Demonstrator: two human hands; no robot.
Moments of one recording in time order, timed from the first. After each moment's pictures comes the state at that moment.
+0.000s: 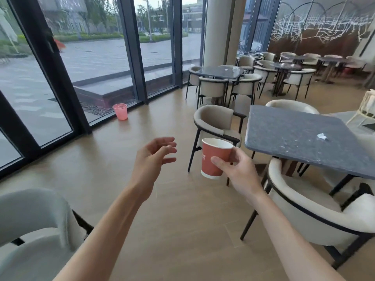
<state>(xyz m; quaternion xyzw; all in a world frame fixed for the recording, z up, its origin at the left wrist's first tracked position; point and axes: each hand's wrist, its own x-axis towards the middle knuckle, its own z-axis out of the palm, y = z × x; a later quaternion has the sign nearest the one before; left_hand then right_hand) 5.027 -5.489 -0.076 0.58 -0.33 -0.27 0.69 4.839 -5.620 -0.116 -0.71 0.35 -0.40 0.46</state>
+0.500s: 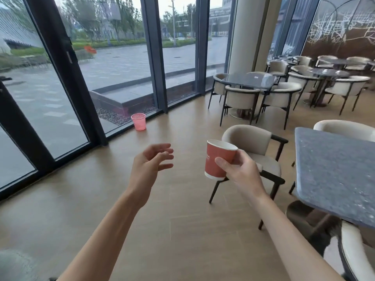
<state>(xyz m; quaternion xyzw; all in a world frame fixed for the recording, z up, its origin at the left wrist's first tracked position) 5.297 -5.746 -0.074 0.61 -0.28 -0.23 0.70 5.124 -5.908 -0.115 -0.69 0.32 -0.40 0.51</state>
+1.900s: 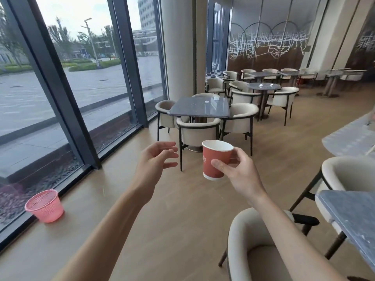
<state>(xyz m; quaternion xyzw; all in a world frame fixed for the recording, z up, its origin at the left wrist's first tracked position) 5.807 -6.650 -0.026 0.53 -0.43 -0.35 0.64 5.594 -6.728 -0.073 -0.64 0.41 -0.52 0.40</state>
